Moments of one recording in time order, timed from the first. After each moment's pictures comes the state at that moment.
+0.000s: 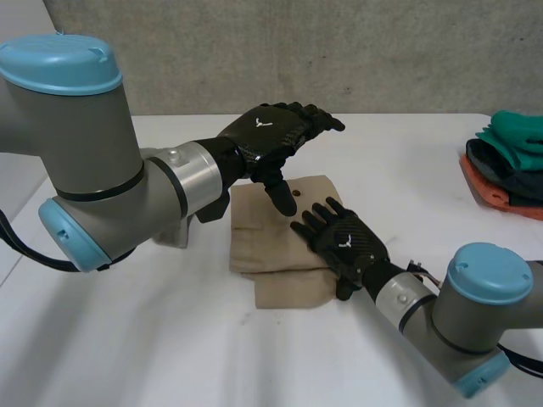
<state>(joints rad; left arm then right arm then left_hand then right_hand) 4.15 -2.09 -1.02 2.98 -1.09 3.25 1.98 -0.95 1.80 -0.69 1.12 2.50 0.18 0.20 0.20 0.20 0.05 0.17 0.18 0.22 0.22 0.05</state>
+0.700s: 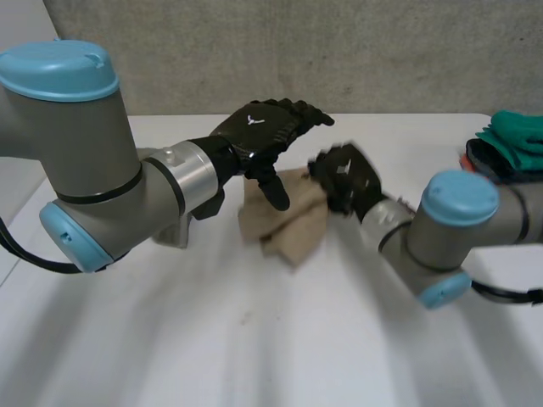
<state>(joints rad) 4.16 -2.08 -1.05 3.02 -1.12 3.25 2.02 -0.83 1.30 -0.51 1.25 2.74 0.18 0.20 0.20 0.20 0.05 0.93 1.11 1.12 1.19 0.87</state>
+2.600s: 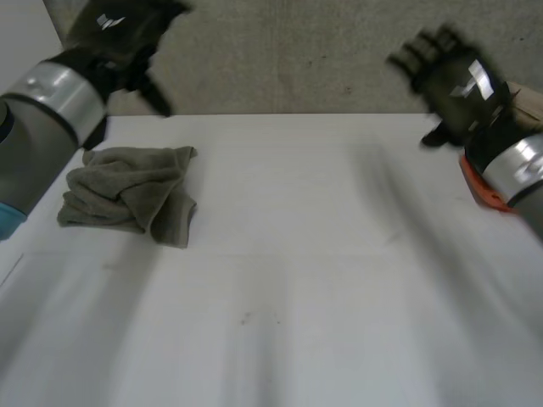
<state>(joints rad) 4.40 -1.83 -1.20 3.18 -1.38 3.36 1.69 -1.31 1.65 -0.66 0.96 2.65 0.18 0.20 0.20 0.20 0.05 0.23 0.22 0.22 0.21 0.05</state>
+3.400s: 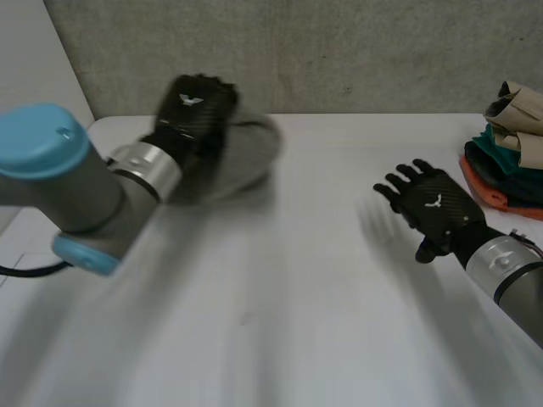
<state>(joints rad) 4.25 -2.03 -1.35 3.56 -1.30 3.31 1.68 -1.32 1.90 -0.40 1.05 2.43 1.09 1.19 1.18 1.20 0.93 0.23 0.22 0.22 0.21 0.05</state>
